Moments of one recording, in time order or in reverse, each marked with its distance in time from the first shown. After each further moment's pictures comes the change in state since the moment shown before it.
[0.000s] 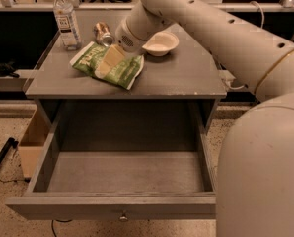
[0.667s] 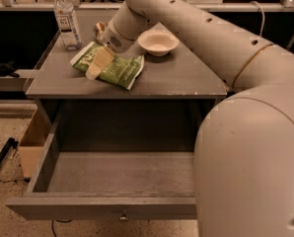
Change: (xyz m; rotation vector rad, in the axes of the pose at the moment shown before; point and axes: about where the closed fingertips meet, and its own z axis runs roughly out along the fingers) arm -0.021 0.009 0.030 -0.037 0.028 -0.043
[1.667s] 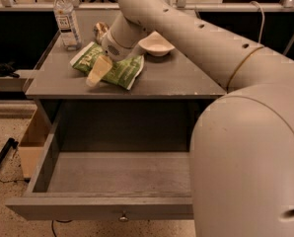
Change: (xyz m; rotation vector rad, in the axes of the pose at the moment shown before) arm 0.011 0.009 0.024 -0.028 0.032 0.009
